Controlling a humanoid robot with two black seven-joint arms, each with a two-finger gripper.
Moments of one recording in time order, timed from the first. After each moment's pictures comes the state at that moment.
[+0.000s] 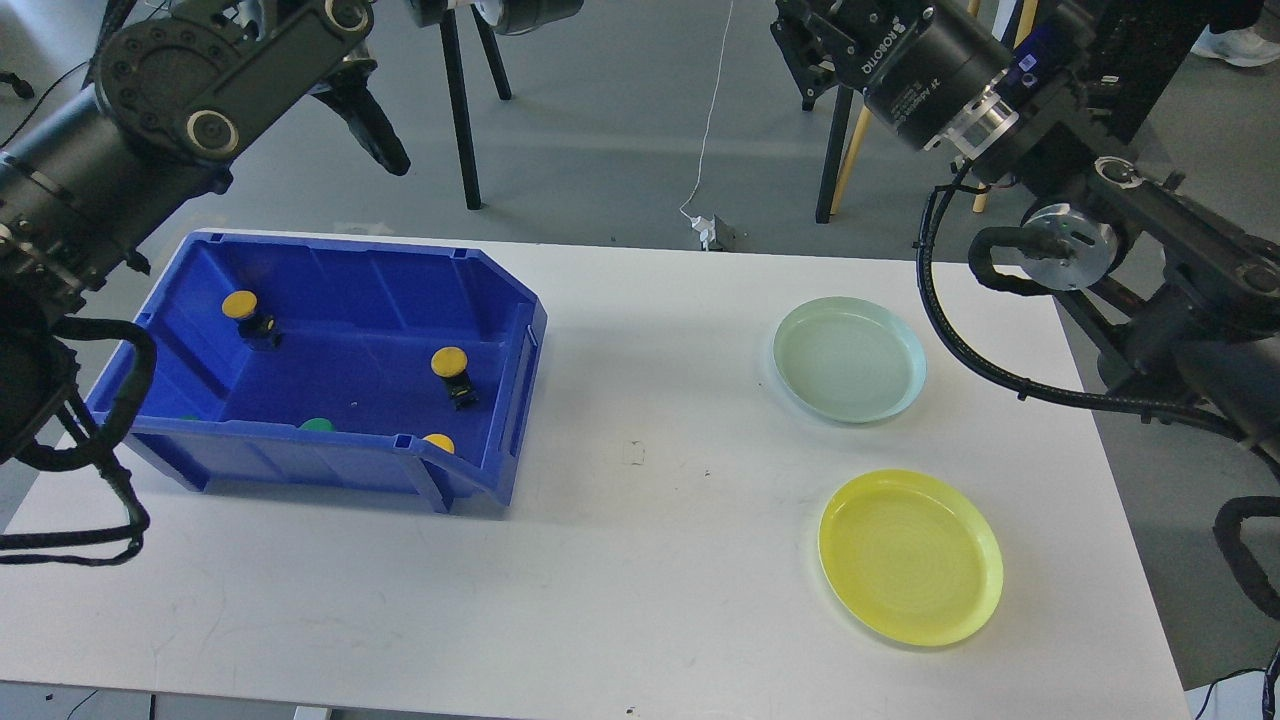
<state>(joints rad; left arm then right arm) -1.39 0.24 -0.54 -0.79 1.07 -0.49 -0.27 0.99 -0.37 0.71 1.07 -0.43 0.36 0.36</state>
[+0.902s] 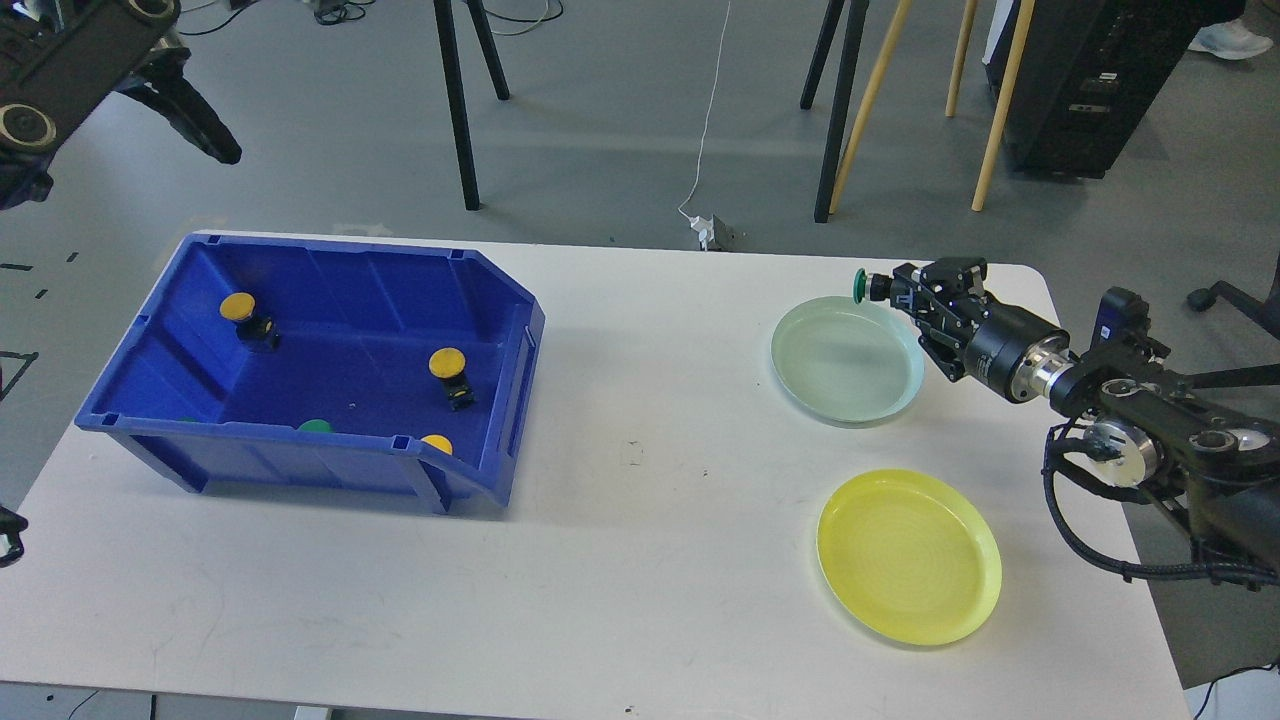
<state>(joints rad) -1.33 0.47 -0.54 -0.79 1.08 -0.49 -0.34 0.76 -0.37 0.28 0.54 -0.43 0.30 0.34</state>
